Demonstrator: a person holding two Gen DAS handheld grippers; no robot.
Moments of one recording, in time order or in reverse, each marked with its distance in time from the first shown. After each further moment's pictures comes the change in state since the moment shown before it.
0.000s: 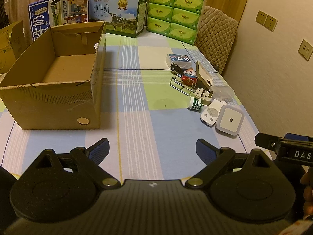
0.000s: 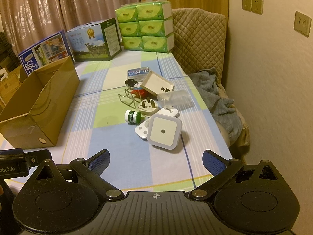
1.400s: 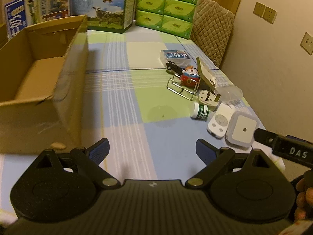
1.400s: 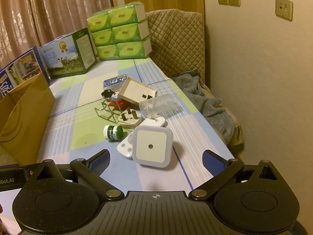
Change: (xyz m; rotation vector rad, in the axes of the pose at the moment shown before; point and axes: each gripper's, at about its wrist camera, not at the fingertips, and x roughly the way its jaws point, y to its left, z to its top) left arm 0.085 0.003 0.031 0.052 0.021 -0.059; right arm 0.059 -0.005 0.010 0.149 -0.077 -0.099
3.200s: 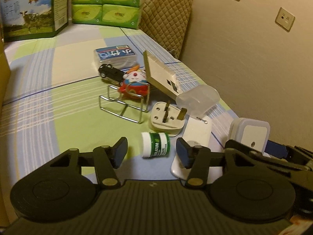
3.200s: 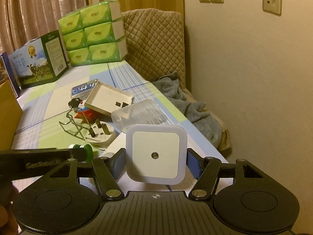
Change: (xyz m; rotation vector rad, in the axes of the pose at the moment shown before) left arm 0.120 -0.065 0.045 0.180 0.031 -0.218; right arm 0.067 -0.012 0.008 0.059 -0.027 -0.132
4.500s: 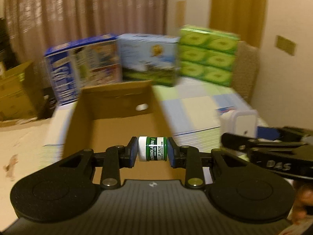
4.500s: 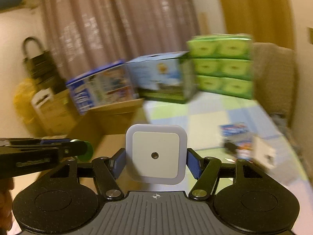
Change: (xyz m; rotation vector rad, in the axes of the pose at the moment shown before) left arm -0.250 0.163 0.011 -0.130 -0.193 0.406; right arm -0.080 0.212 0.067 -0.259 -0.043 0.596
